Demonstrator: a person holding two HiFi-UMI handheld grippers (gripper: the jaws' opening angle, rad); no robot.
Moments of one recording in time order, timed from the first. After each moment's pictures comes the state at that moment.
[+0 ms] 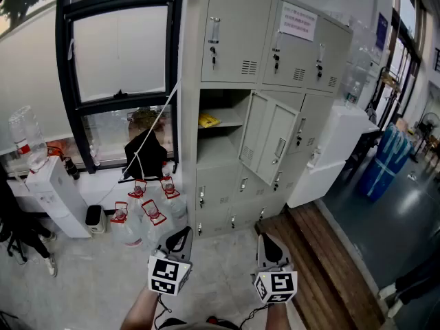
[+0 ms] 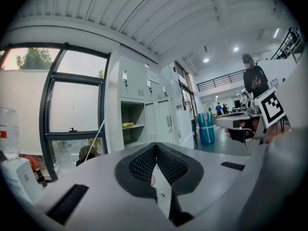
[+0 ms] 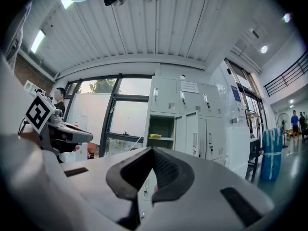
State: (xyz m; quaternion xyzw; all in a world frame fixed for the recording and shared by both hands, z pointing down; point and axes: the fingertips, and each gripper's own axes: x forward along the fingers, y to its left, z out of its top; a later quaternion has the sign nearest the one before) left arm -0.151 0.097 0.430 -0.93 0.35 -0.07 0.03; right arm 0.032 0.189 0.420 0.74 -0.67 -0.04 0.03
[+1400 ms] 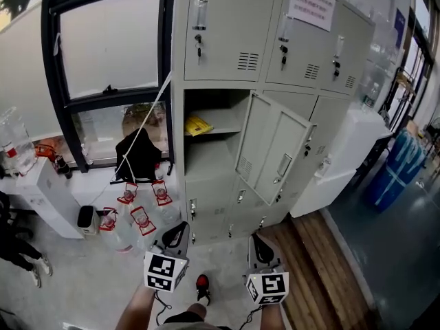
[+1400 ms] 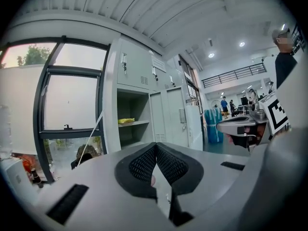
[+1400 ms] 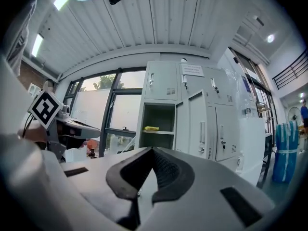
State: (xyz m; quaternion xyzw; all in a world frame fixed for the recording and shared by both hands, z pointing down) left arm -0.048 -0.036 0.450 -0.92 0.37 -0.09 0.02; right arm 0.119 0.049 0.455 0.71 -0.71 -0.03 0.04
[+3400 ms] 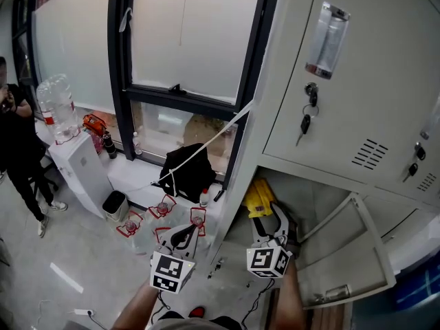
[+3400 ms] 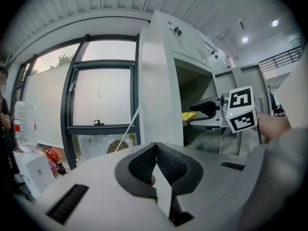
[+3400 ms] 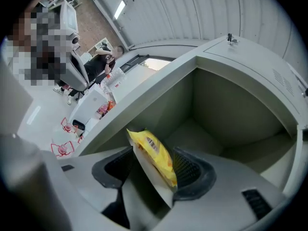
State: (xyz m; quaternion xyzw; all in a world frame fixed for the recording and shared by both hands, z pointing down) left arm -0.089 -0.312 0.451 -0.83 0.55 -0.09 -0.03; right arm 0.073 -0.387 0.416 0.50 -0.75 -0.32 0.29
